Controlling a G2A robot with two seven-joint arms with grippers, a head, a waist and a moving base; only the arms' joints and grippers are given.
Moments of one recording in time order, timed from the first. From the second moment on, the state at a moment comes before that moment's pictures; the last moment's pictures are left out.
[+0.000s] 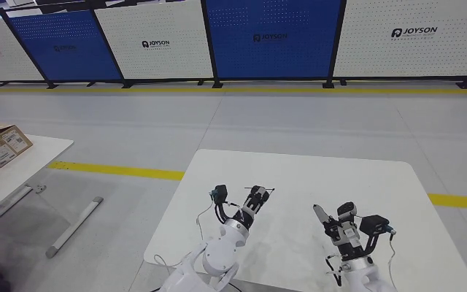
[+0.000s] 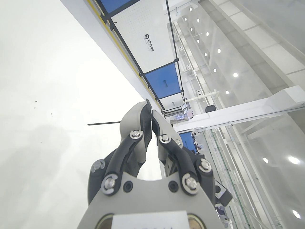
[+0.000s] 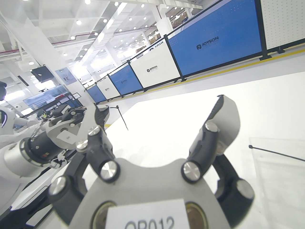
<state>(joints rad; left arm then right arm) 1.47 -1.31 -1.07 -1.73 0.01 0.15 0.14 -1.61 -1.31 1.28 -1.66 -0.89 -0.27 -0.22</state>
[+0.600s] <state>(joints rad) 1.49 -1.31 -1.09 -1.72 0.08 0.15 0.21 -1.64 -1.30 1.39 -1.70 -0.78 -0.22 -0.24</state>
